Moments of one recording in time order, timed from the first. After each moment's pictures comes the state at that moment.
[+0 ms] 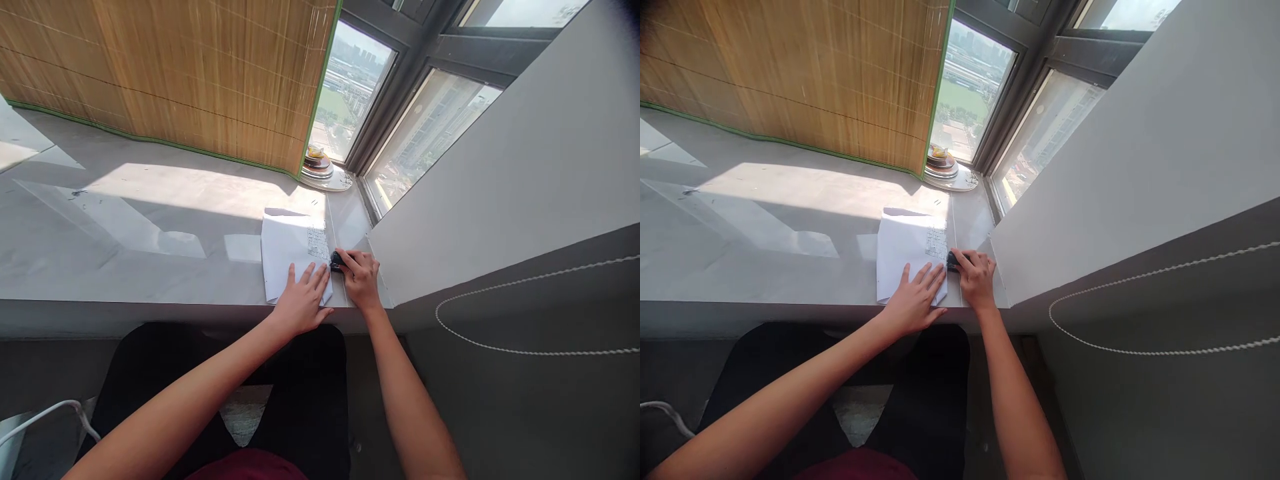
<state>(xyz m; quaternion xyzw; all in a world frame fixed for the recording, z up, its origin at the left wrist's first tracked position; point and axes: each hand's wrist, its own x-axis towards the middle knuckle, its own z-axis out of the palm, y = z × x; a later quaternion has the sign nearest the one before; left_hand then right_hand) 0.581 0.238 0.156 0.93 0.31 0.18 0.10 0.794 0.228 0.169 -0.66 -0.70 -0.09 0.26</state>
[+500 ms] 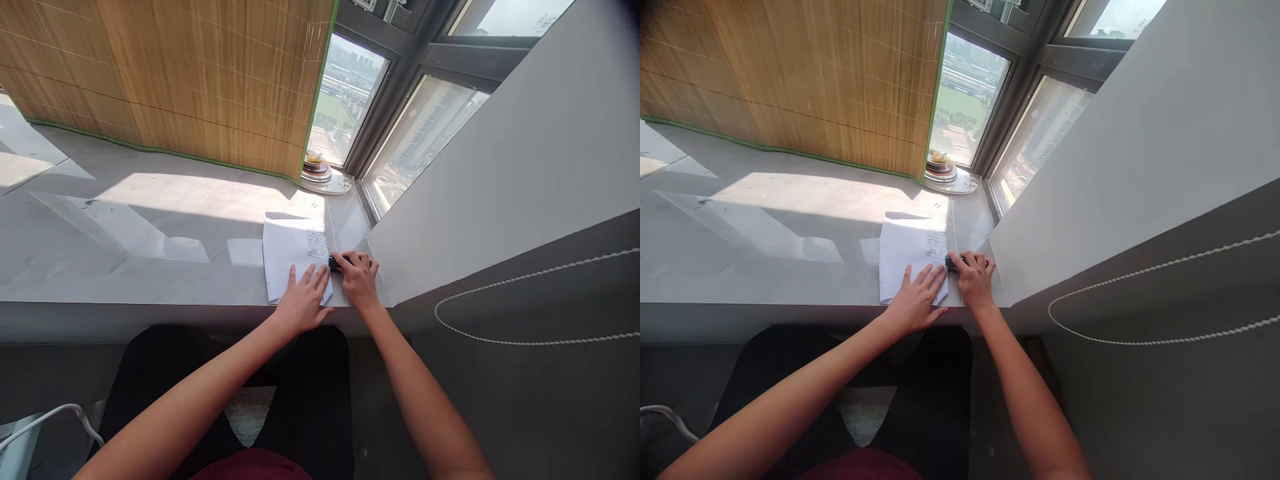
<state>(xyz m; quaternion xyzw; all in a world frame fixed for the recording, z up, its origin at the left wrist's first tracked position) 0.581 0.238 0.161 0.93 0.33 0.14 0.07 0.781 0.224 0.178 -0.69 -0.70 -0.13 0.15</state>
